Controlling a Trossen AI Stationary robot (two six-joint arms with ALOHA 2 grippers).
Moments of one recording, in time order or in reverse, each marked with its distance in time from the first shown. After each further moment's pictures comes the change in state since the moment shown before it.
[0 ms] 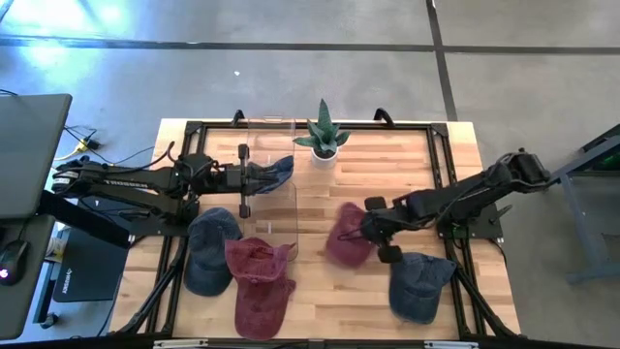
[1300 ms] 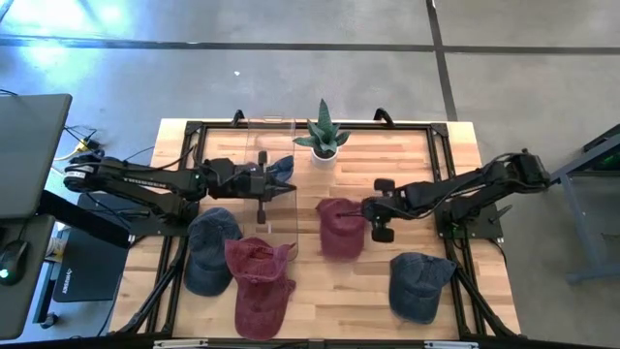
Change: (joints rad) left arm -0.035 0.216 0.087 0.038 -0.017 0.025; right arm -0.127 0.000 -0.083 -0.008 0.276 0.047
